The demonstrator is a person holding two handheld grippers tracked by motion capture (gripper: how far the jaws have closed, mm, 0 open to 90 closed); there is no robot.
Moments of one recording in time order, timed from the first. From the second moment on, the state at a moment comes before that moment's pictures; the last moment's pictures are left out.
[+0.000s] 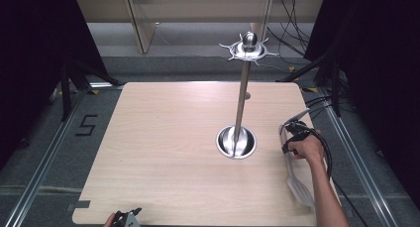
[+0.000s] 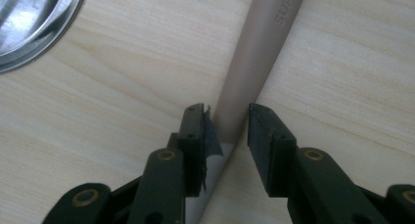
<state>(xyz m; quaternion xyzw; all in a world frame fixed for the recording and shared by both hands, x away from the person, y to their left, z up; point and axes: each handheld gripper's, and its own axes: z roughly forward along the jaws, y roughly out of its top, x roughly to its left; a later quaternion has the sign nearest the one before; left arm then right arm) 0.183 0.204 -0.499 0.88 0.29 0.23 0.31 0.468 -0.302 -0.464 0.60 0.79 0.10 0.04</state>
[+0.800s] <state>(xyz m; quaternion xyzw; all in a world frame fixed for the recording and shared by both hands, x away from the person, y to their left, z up) 0.183 0.205 -0.499 0.88 0.29 0.23 0.31 0.471 -0.284 -0.472 0.52 0.85 0.09 0.03</state>
